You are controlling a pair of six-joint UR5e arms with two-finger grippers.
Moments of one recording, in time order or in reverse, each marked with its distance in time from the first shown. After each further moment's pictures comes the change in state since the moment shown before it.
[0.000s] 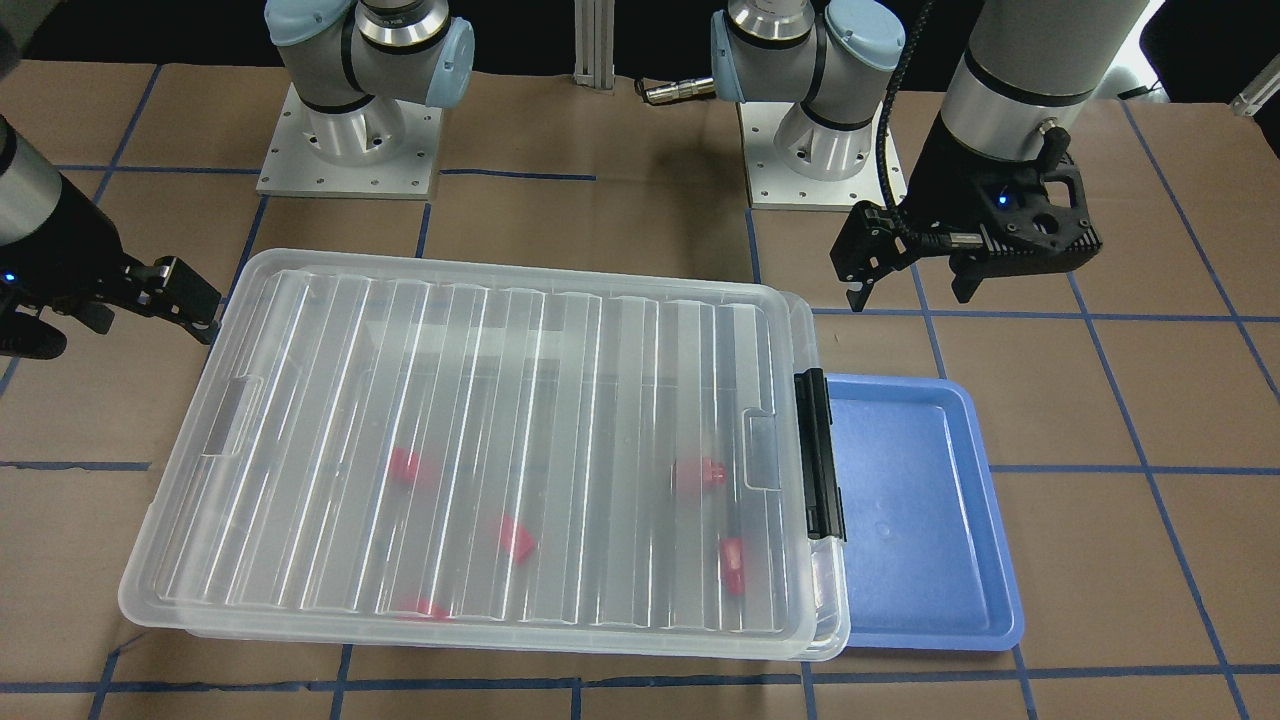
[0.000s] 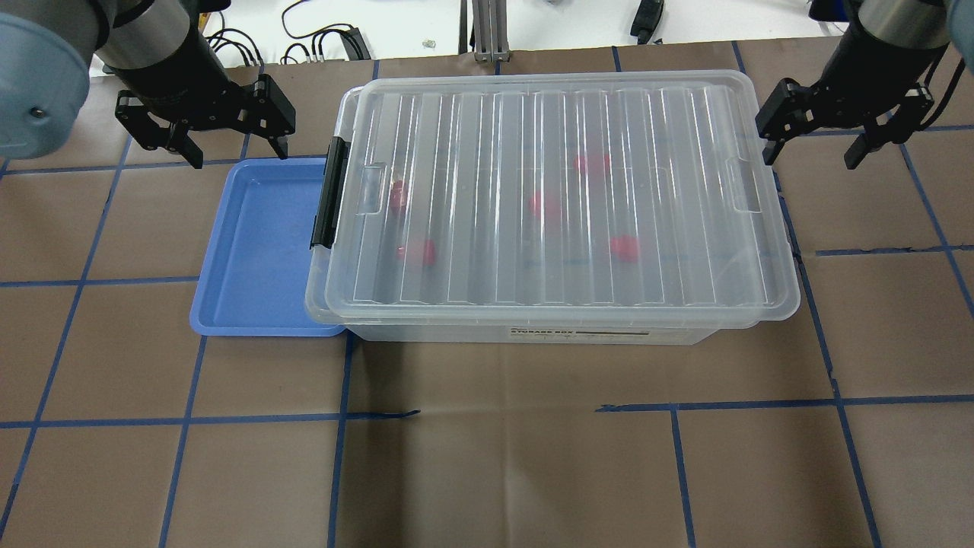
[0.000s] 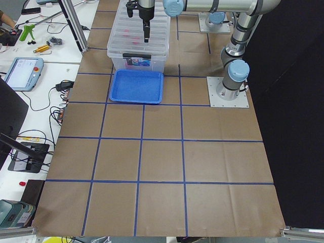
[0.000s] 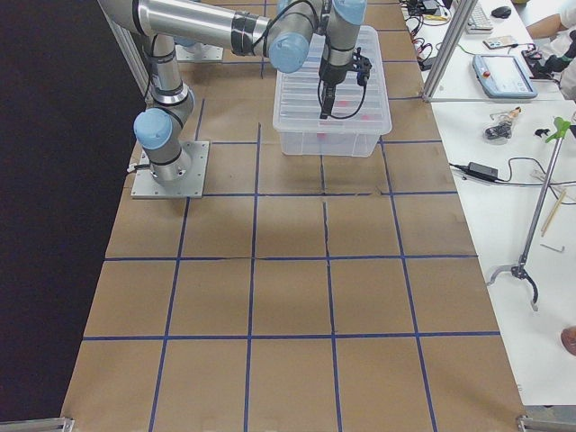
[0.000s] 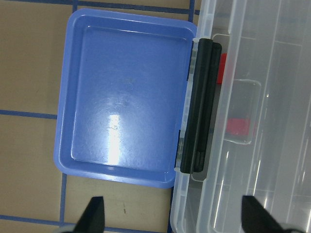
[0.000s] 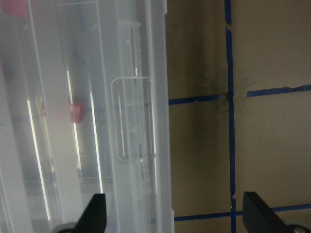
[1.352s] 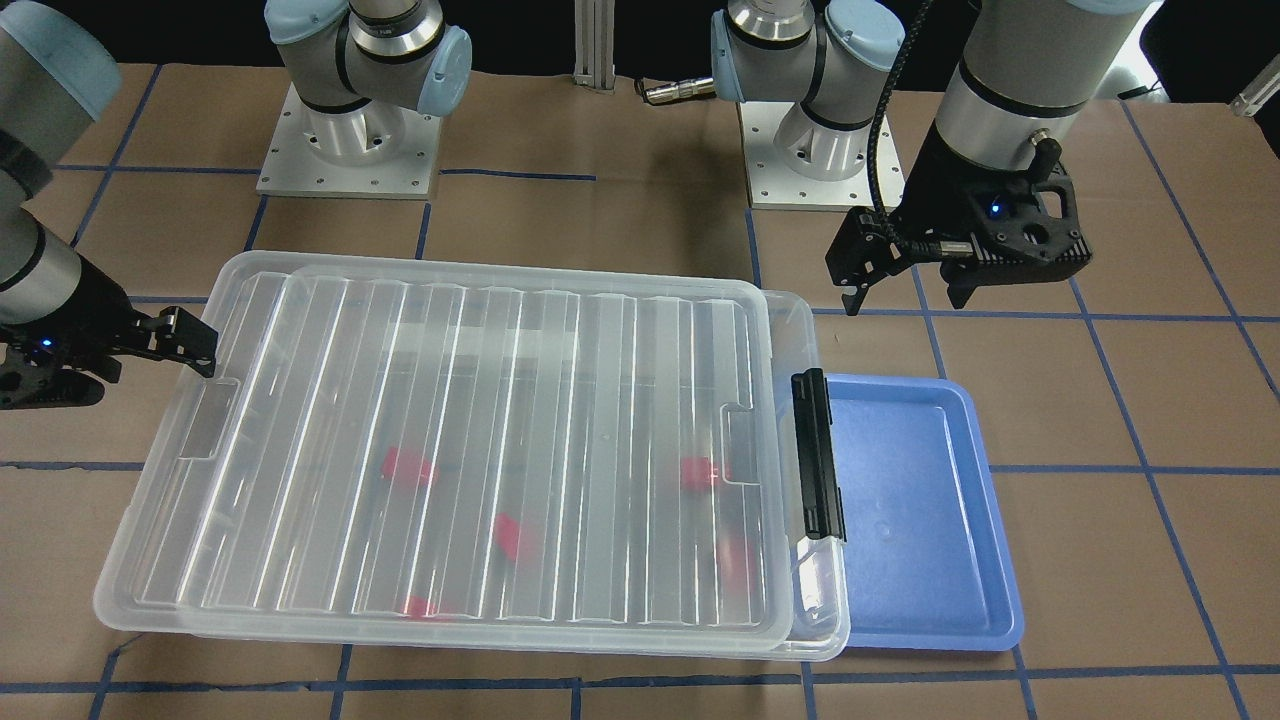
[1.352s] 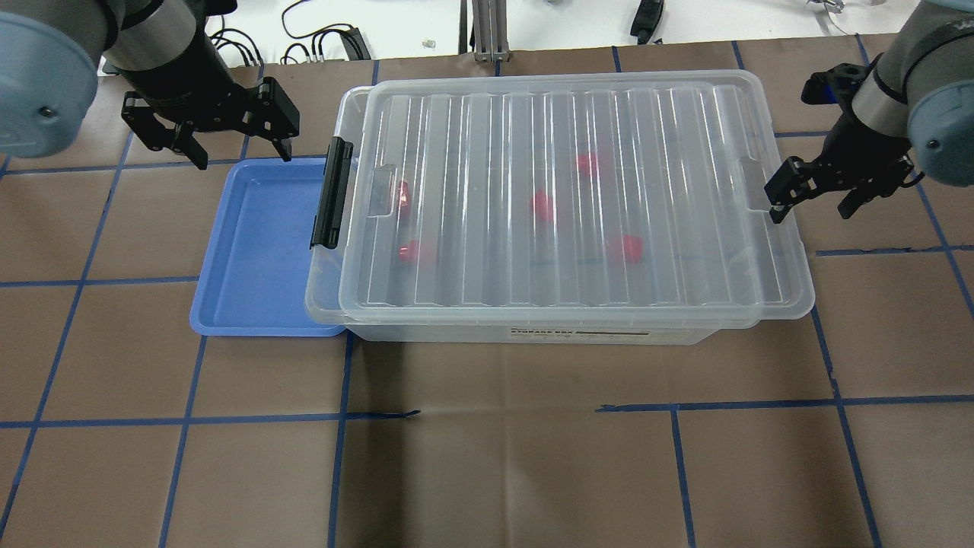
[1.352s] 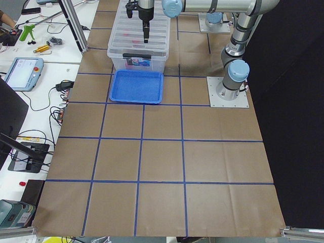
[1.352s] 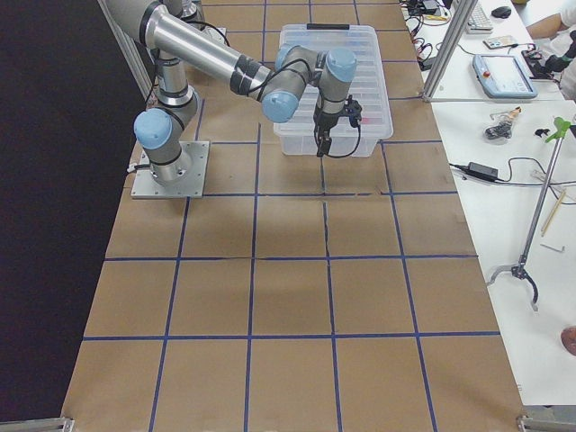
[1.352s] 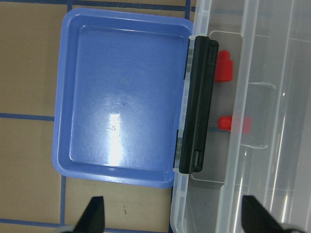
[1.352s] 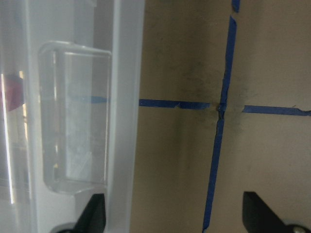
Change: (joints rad) left arm -0.004 -0.010 0.002 0.000 -0.002 0.034; right arm -0.099 0.040 0.167 -0.180 -0.003 -0.256
